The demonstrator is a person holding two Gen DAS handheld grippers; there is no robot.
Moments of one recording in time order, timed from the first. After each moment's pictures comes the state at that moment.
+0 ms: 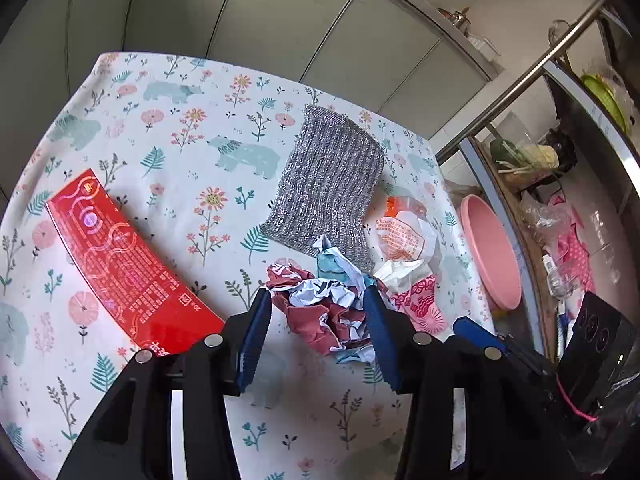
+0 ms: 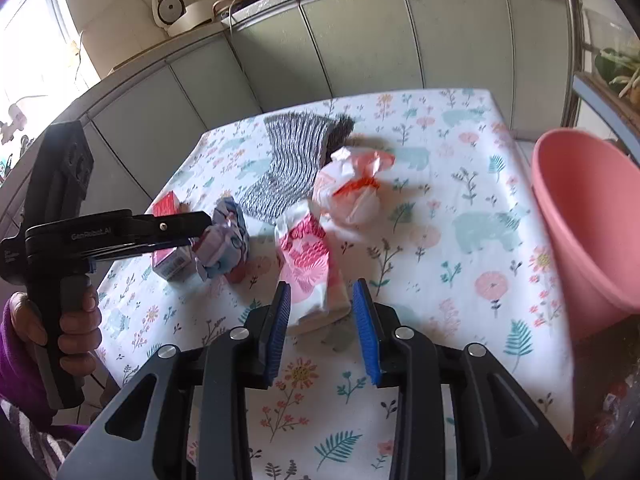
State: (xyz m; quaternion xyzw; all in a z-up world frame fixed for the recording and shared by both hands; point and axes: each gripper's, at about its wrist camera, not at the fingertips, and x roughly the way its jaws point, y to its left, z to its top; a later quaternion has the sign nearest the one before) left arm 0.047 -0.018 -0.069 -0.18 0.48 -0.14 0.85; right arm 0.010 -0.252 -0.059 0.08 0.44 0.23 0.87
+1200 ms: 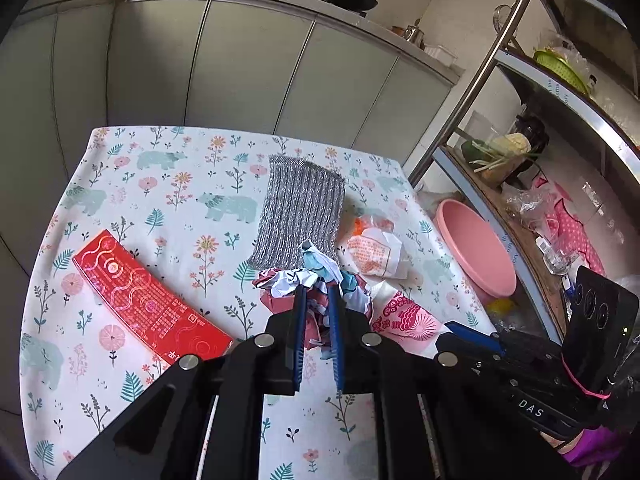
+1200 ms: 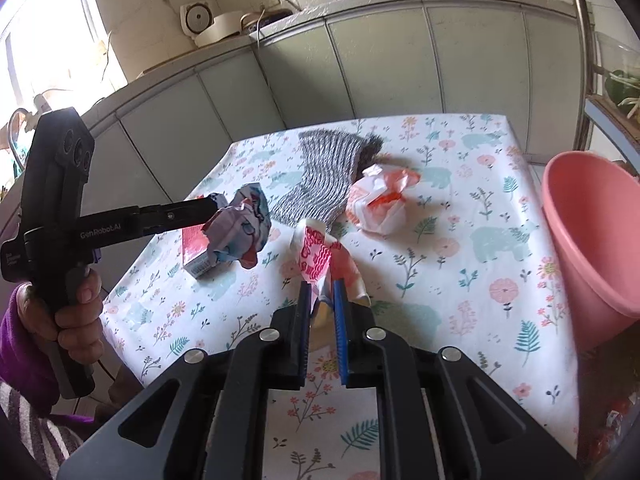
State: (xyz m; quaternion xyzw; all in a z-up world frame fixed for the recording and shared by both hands) left arm 0.017 -0.024 -0.035 -0.12 0.40 -0.16 0.89; right arm -0.012 -0.253 -0.043 0.07 0.39 0.25 0.88
